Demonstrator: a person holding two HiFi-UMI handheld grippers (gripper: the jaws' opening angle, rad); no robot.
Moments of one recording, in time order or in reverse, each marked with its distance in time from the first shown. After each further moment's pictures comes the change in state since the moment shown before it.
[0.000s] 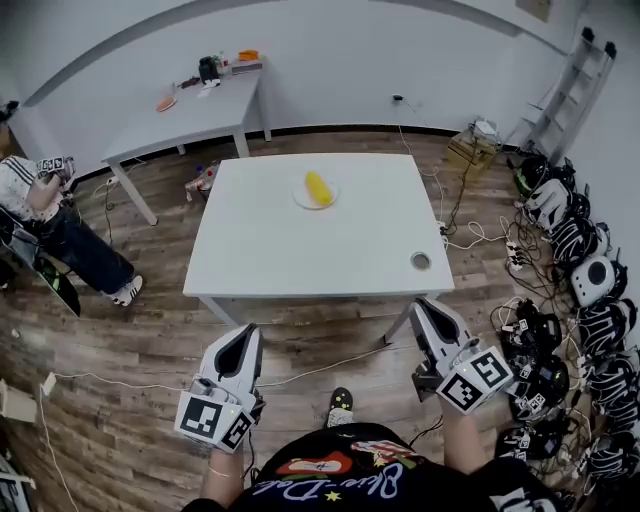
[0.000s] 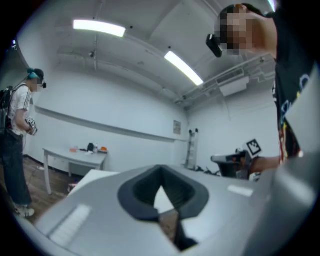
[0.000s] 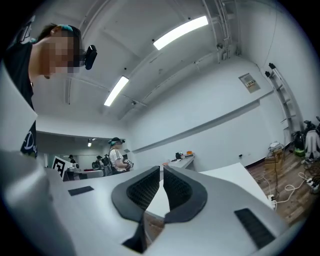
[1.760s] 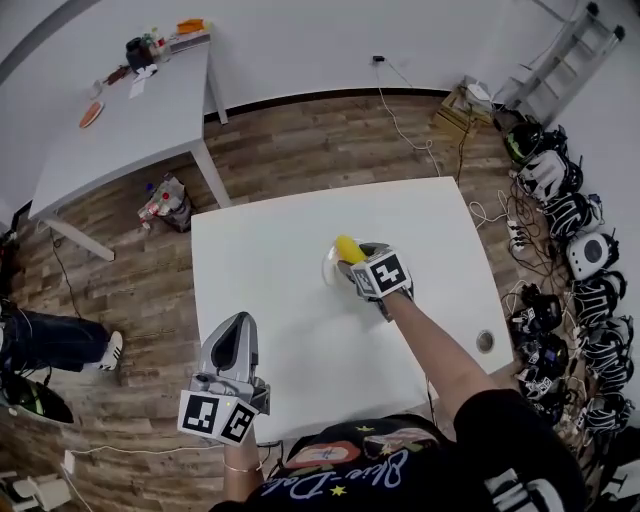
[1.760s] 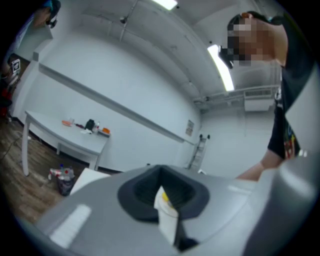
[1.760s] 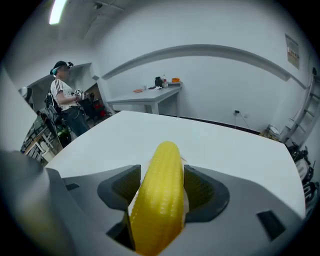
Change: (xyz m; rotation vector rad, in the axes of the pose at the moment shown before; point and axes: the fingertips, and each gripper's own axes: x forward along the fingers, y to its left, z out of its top) left arm 0.330 0.375 -0.029 -0.262 0.045 -0.055; right arm 0.551 -0.258 -0.229 -0.106 0.897 -0.221
